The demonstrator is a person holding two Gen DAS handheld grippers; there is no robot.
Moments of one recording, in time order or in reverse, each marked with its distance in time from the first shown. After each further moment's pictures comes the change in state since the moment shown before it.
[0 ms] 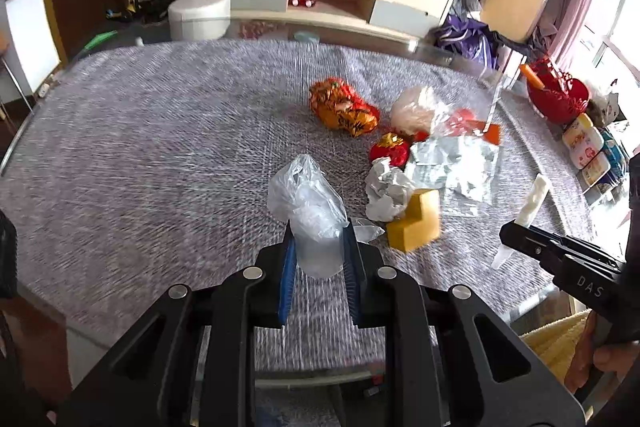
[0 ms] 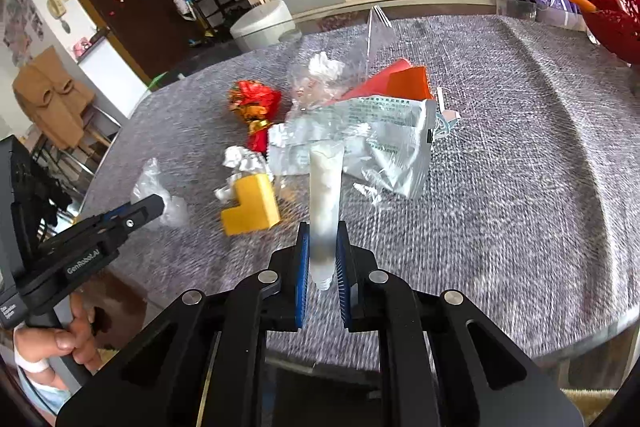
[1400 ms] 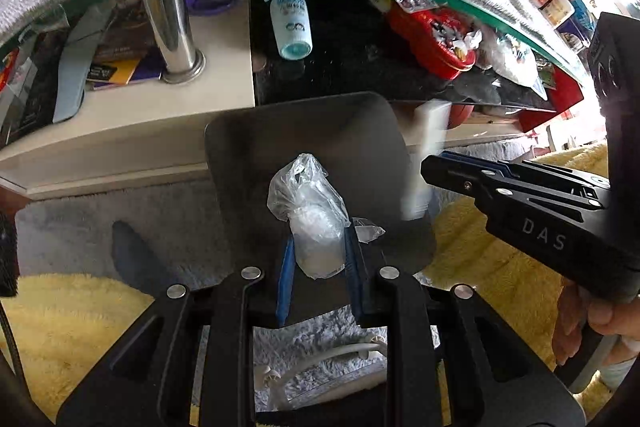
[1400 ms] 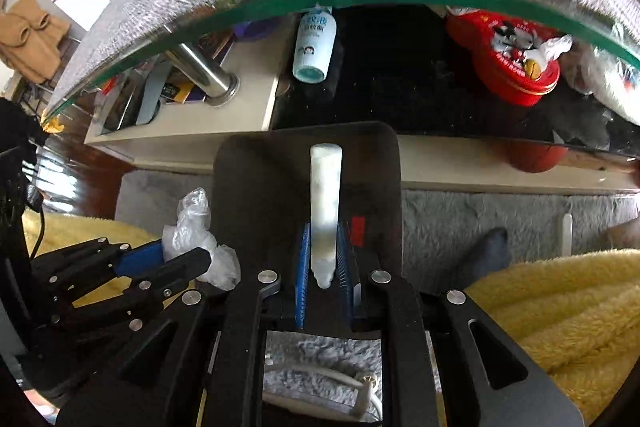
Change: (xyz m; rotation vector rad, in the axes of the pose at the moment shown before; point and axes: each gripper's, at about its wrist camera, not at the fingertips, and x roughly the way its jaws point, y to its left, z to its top) left arm 0.036 -0.086 -0.202 0.077 0.376 -0.144; right arm 0.027 -0.035 -0.163 0.019 0.297 -0.072
